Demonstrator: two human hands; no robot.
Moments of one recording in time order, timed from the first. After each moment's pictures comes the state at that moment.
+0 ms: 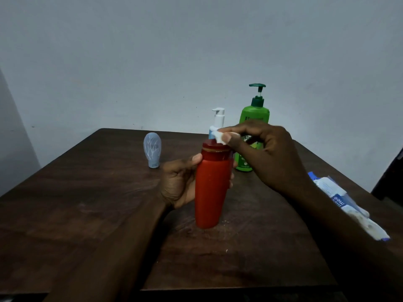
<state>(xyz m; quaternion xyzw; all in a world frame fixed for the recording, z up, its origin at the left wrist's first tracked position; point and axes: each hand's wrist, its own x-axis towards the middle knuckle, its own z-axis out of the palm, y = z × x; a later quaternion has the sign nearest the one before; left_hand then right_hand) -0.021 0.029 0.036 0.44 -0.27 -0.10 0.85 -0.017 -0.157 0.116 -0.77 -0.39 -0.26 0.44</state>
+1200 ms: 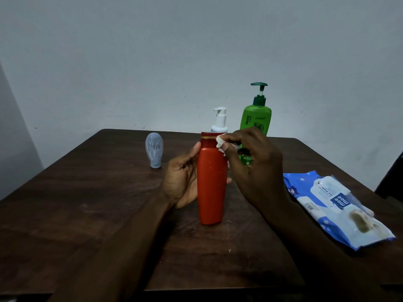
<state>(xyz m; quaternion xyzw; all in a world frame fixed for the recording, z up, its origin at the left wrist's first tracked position) -0.011 0.028 0.032 0.38 -0.20 -0.09 0.90 -0.009 -0.134 0.076 -0.73 -0.35 -0.44 0.38</state>
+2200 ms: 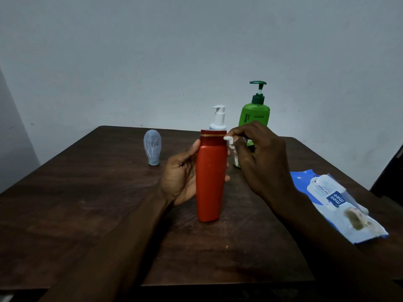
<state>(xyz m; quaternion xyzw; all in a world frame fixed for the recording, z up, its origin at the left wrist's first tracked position) -0.009 0.032 0.030 0.40 -0.23 -0.11 0.88 -0.004 -0.144 0.085 -0.77 -0.33 -0.41 0.36</state>
